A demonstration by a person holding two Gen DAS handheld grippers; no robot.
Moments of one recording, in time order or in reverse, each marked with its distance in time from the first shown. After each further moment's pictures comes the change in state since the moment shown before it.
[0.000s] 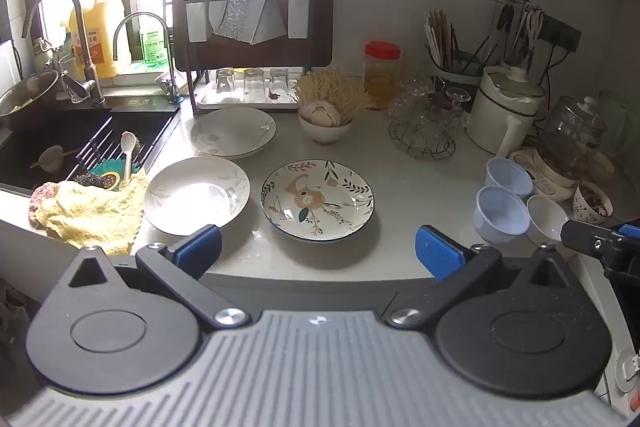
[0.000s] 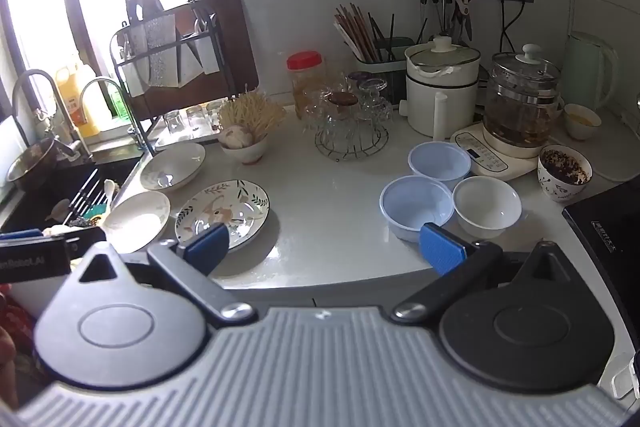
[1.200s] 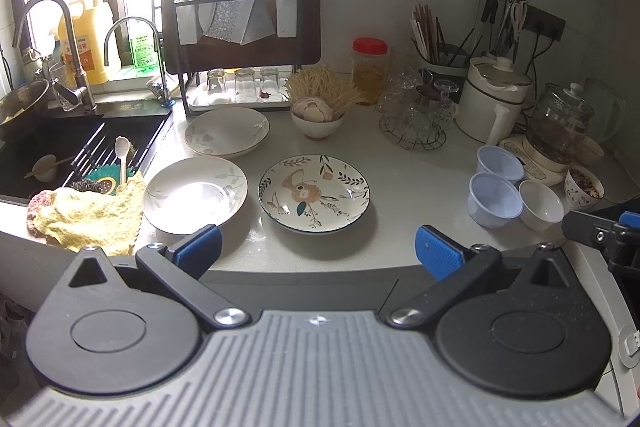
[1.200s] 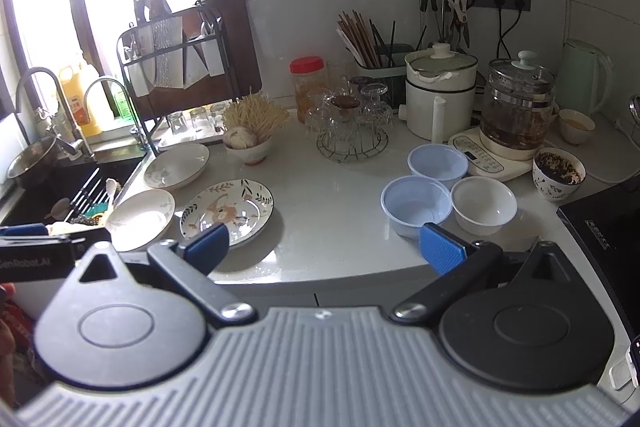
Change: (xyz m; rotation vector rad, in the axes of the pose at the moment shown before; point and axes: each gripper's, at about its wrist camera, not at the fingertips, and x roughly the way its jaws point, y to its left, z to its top) left arm -0.010 0.002 -0.009 0.031 0.005 -0.043; right arm -0.016 0.005 -0.018 -0.025 -0.018 -0.010
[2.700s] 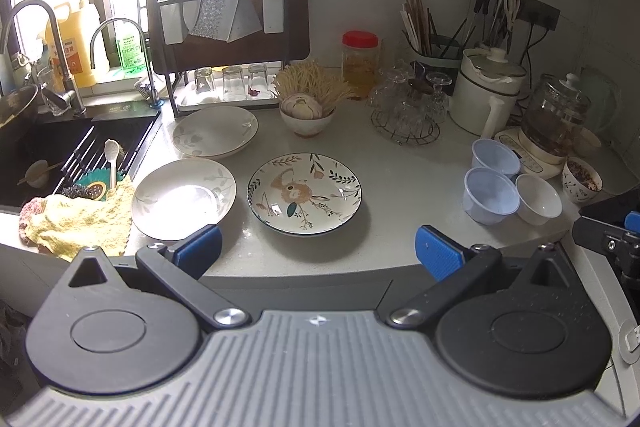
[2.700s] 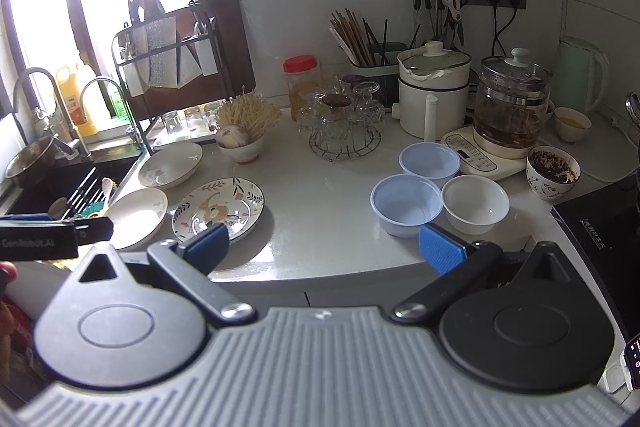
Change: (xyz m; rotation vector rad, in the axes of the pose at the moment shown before) left arm 0.013 -0.008 0.009 0.042 0.012 -0.014; right arm -0.001 -0.010 0.001 0.002 -0.010 -0.005
